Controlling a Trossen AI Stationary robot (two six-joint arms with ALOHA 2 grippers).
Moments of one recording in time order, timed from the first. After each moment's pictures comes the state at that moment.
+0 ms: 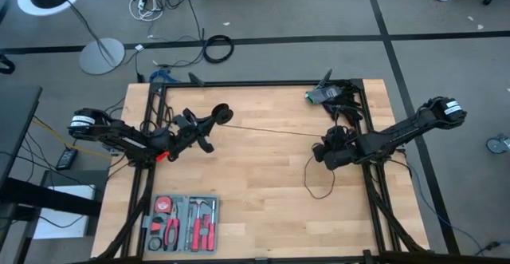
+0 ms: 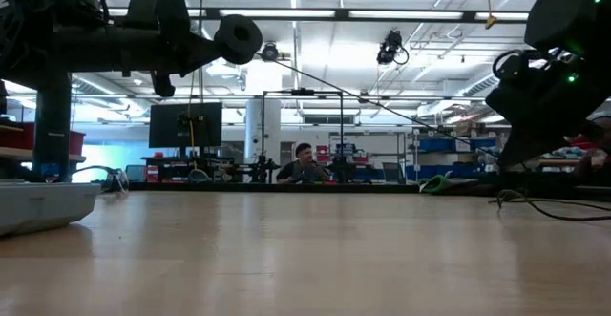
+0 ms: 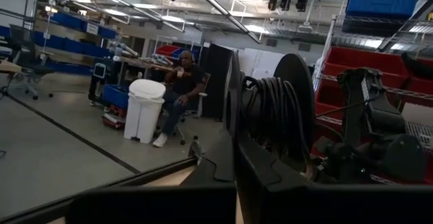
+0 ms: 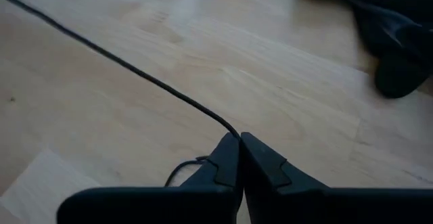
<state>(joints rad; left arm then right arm) 0.00 1.33 0.12 1.54 -0.56 -0.11 0.29 1.04 0.38 -0.62 0.78 1.28</state>
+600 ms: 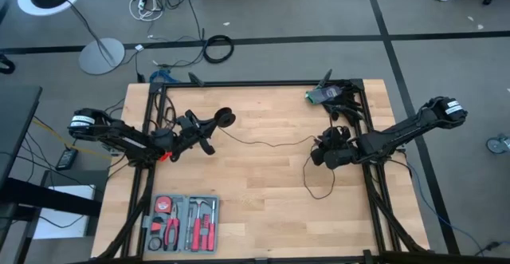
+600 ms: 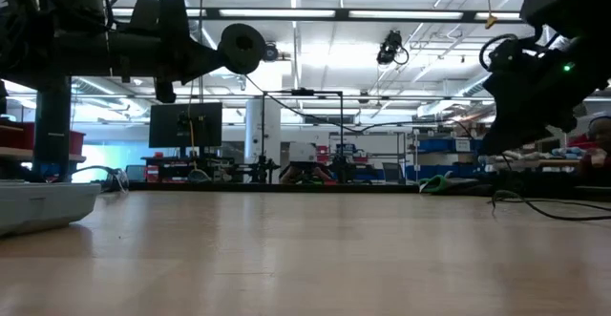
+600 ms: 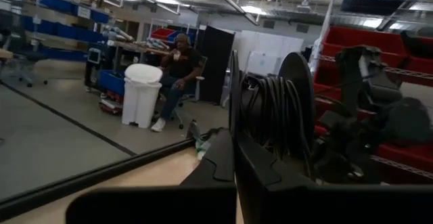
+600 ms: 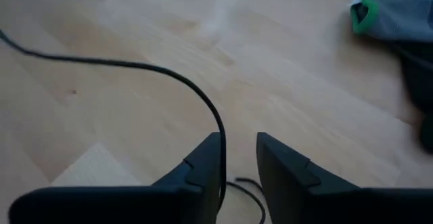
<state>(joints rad) 0.00 1.33 0.13 1.46 -0.53 -0.14 0.29 1.01 0.38 -0.46 0.80 1.01</state>
